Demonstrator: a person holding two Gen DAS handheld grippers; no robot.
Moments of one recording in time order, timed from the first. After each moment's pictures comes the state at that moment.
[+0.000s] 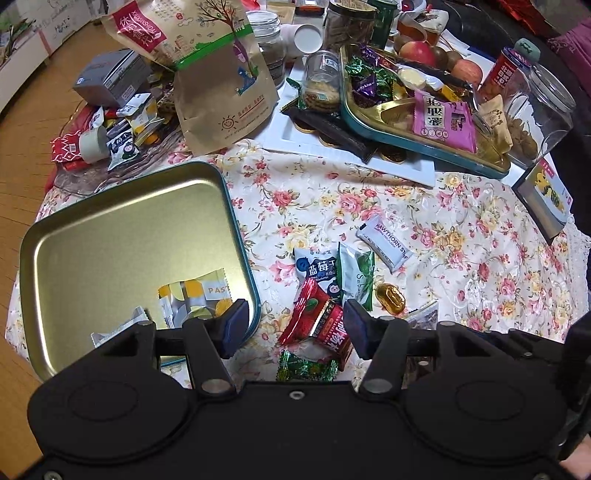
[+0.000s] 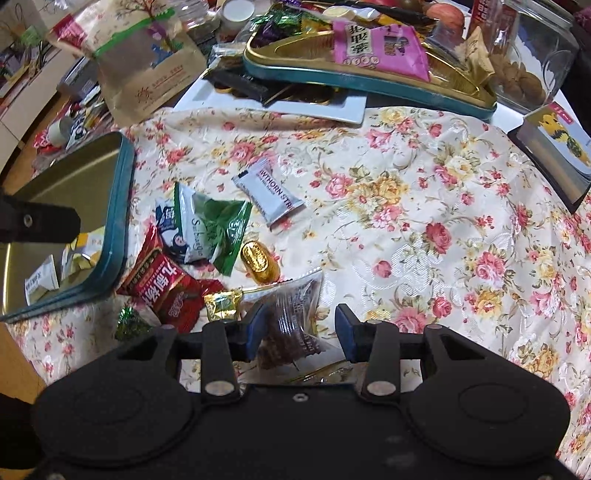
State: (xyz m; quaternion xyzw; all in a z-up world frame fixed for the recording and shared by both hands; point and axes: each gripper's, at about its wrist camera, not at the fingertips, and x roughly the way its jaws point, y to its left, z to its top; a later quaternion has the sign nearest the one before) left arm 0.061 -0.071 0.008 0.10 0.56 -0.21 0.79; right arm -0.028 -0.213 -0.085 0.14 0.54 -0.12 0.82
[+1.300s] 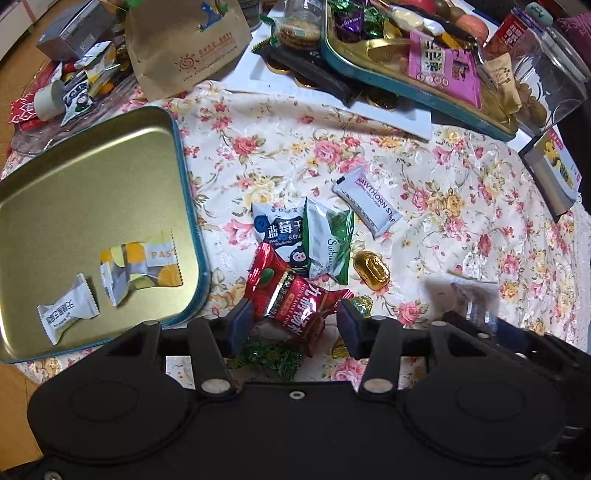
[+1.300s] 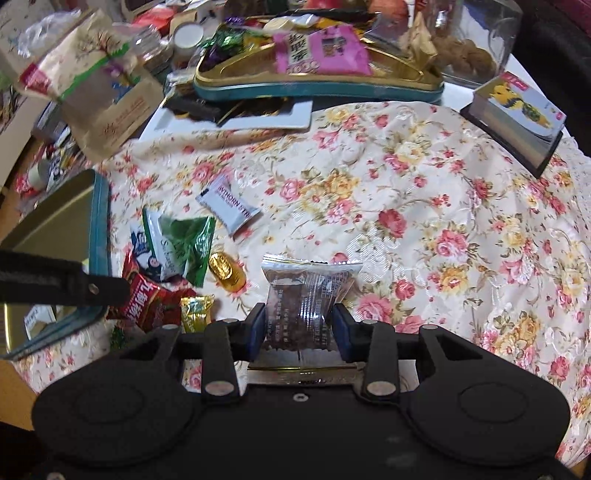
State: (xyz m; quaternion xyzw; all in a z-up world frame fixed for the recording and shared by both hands) left arm 0.057 -0.105 -0.045 0.10 0.62 -0.21 0.75; right arm -0.056 -0.247 -0.069 0.22 0.51 -0.18 0.81
